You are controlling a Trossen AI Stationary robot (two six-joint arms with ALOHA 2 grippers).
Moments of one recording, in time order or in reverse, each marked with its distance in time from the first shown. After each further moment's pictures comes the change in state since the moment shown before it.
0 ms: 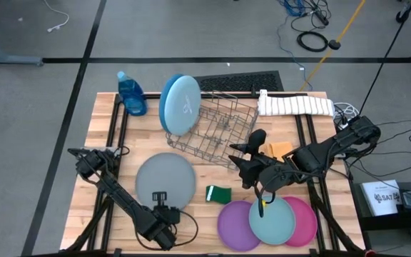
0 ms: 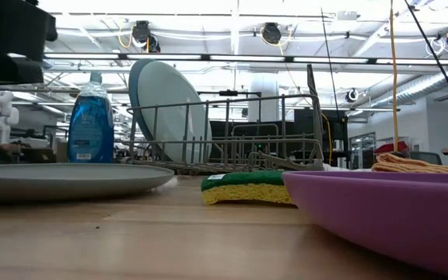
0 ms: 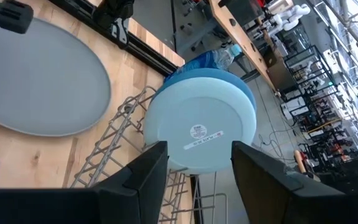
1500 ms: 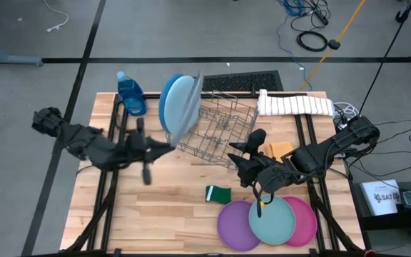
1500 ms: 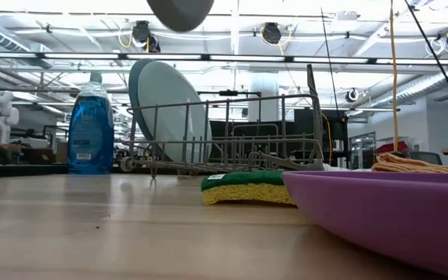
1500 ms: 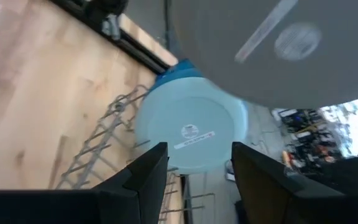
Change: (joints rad) left arm 0.261 -0.915 0.061 0.499 -0.488 0.713; right arm -0.001 0.010 0.000 0.023 0.043 -0.046
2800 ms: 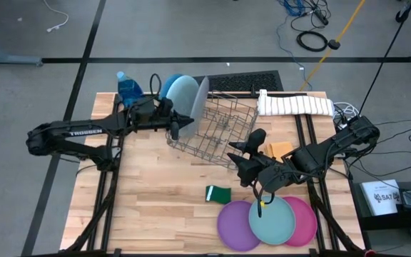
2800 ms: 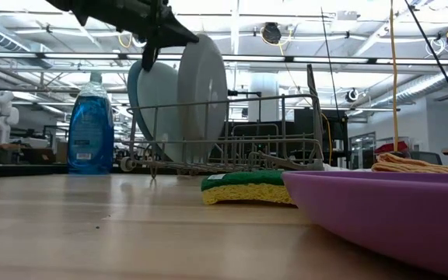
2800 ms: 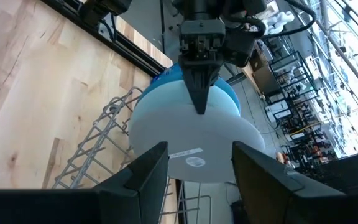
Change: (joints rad) left arm 0.830 0.000 -0.570 0.558 0.823 -0.384; right arm 0.000 -0.001 0.000 0.024 0.010 -0.030
